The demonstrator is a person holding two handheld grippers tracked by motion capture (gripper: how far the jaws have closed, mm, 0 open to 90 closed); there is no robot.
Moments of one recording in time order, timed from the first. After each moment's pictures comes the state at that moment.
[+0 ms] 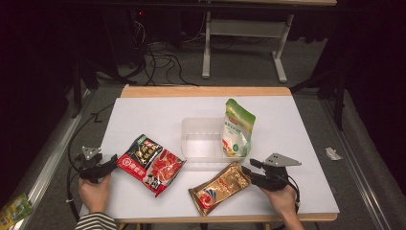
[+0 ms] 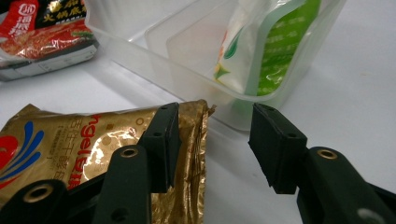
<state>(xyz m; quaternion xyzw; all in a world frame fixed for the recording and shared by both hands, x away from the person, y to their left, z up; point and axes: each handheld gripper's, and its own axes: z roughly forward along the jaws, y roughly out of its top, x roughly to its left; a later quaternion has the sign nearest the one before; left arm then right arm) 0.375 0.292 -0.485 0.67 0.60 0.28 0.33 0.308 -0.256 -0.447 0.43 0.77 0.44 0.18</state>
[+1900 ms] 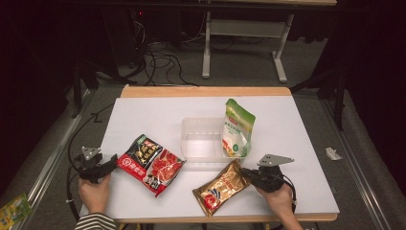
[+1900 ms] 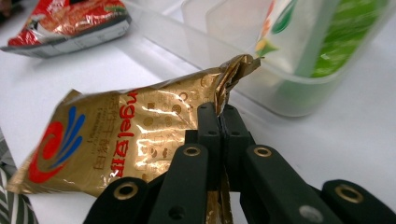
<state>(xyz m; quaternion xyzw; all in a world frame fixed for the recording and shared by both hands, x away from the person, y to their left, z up) 0.375 0.293 -0.485 0.67 0.60 0.28 0.33 0.311 -0.247 -0.450 0.41 0.80 0.42 0.11</state>
